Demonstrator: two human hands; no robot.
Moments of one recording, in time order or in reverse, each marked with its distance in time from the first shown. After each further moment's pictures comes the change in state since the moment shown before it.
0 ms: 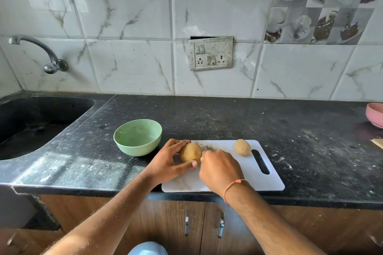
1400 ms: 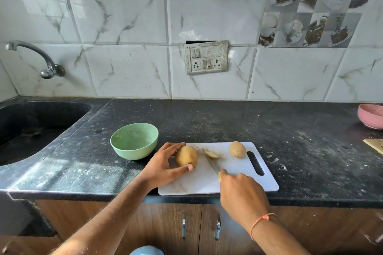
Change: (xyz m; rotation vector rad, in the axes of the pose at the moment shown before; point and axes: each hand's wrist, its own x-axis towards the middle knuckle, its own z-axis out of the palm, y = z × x) left_hand -0.004 0.002 -0.001 -0.028 0.033 -0.008; right_hand -0.056 0.049 0.009 -0.105 0.044 0.008
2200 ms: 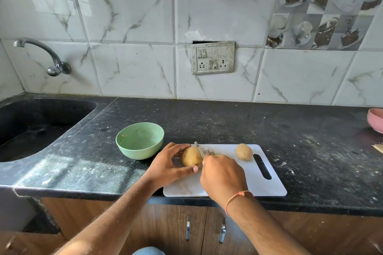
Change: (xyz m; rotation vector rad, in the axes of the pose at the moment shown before) left_hand 0.001 0.000 -0.002 -0.026 0.045 0.015; right_hand 0.047 -0.056 -0.020 0.070 -0.007 0.020
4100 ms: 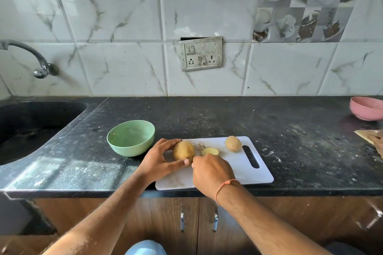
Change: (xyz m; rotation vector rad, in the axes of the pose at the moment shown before) left_hand -0.001 0.002 0.000 0.062 -0.010 0.000; right_hand -0.006 0.012 0.014 -0.034 -0.091 -0.109
